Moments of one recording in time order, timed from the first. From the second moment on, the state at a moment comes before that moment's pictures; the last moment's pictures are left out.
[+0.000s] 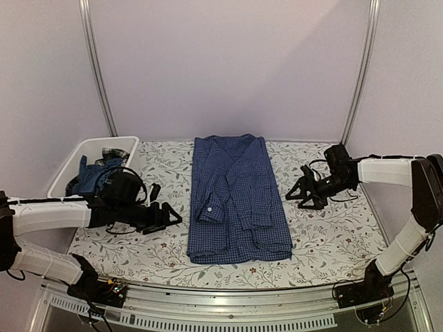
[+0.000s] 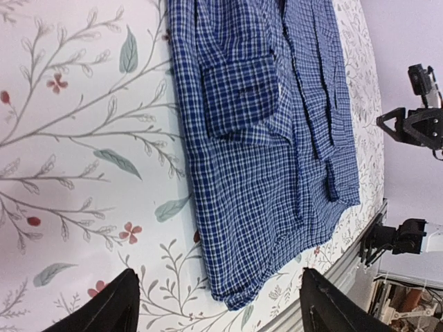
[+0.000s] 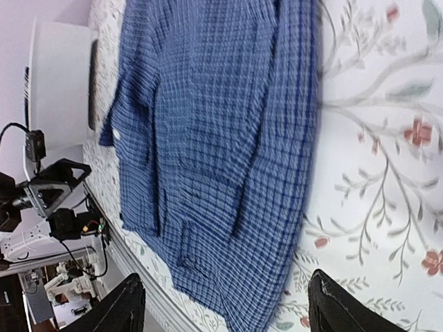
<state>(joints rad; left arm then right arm) -0.61 1.20 0.55 -0.16 0.31 -0.77 0.26 1.59 0.97 -0.45 -0.74 0.37</state>
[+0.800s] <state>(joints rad) -0.73 1.62 0.66 -0.01 0.44 -0.87 0.48 1.79 0.80 -0.28 -0.87 0.46</state>
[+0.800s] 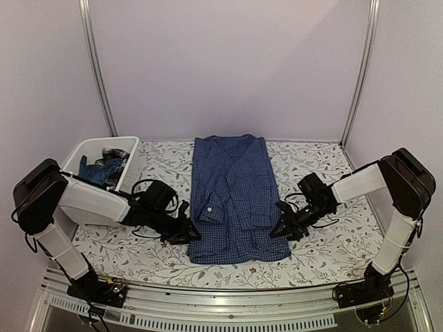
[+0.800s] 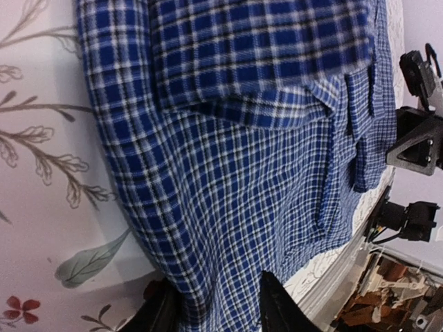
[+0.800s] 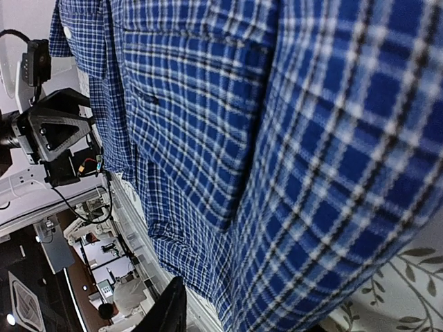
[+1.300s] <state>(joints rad) -0.91 1.42 0.59 -0.12 0.47 -0.86 0.68 1.64 0.68 -0.37 -0.86 0.49</state>
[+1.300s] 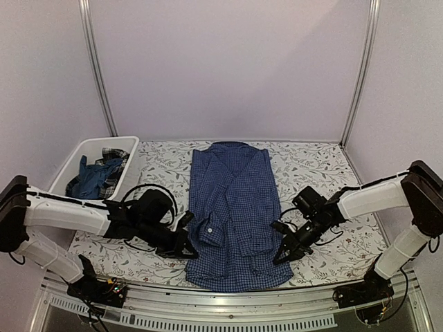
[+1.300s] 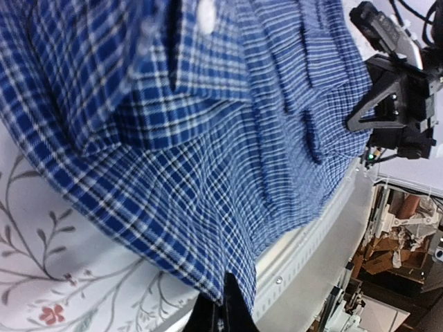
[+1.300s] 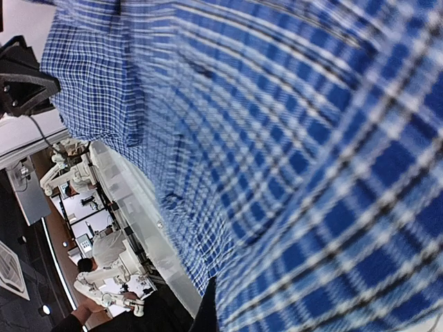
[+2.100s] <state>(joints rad) -0.54 1.63 0.97 -0.14 0.54 -0.71 0.43 1.81 1.22 -0.44 -0.78 0.41</state>
